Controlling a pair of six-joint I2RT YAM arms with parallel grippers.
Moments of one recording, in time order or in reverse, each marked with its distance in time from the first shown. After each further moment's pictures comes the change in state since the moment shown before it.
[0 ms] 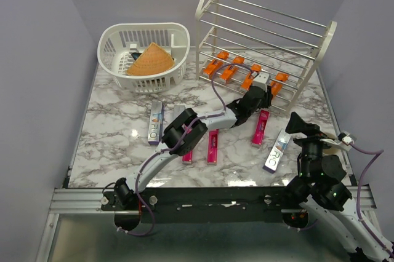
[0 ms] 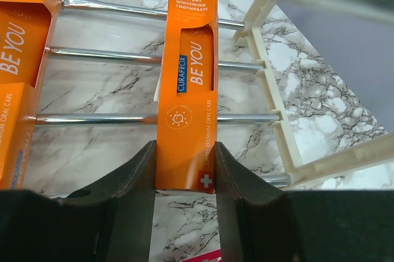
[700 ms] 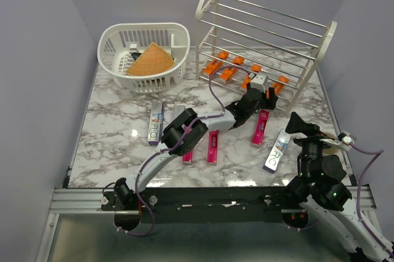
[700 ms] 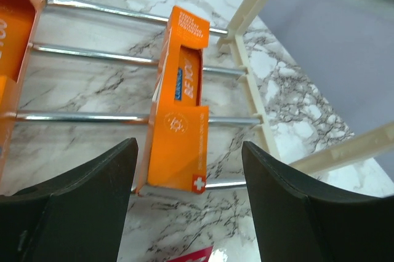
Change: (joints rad) left arm 0.000 0.009 -0.017 0.078 0.021 -0.066; right arm 0.000 0.000 0.000 0.004 0.000 -0.007
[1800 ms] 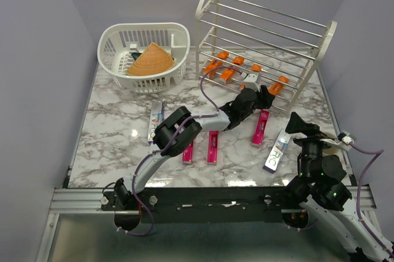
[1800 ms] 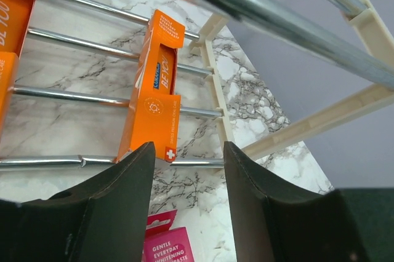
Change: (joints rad) left arm 0.000 -0.171 -0.243 0.102 0.035 -0.147; right arm 0.000 0.000 0.000 0.000 0.000 -0.003
